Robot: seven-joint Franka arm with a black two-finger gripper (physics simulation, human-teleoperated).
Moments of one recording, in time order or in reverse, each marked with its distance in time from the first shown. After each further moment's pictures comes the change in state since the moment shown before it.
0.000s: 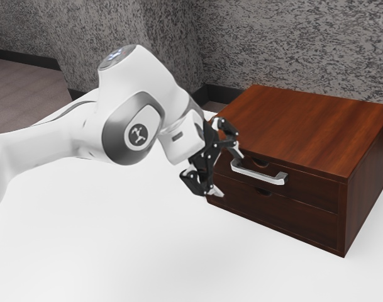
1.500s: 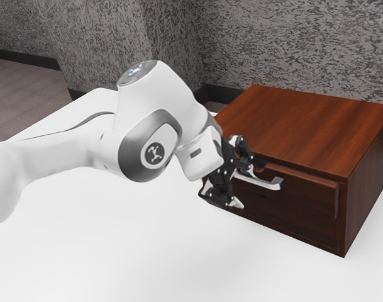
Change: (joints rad) arm -0.064 0.022 -0.001 -0.031 0.034 0.045 -0.055
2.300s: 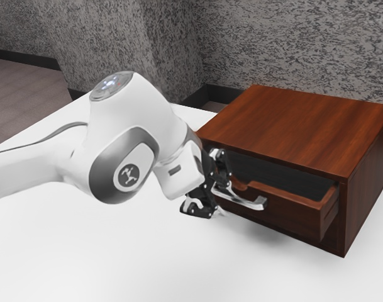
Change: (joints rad) arm -0.002 -0.185 0.010 -0.177 -0.005 0.015 -0.046
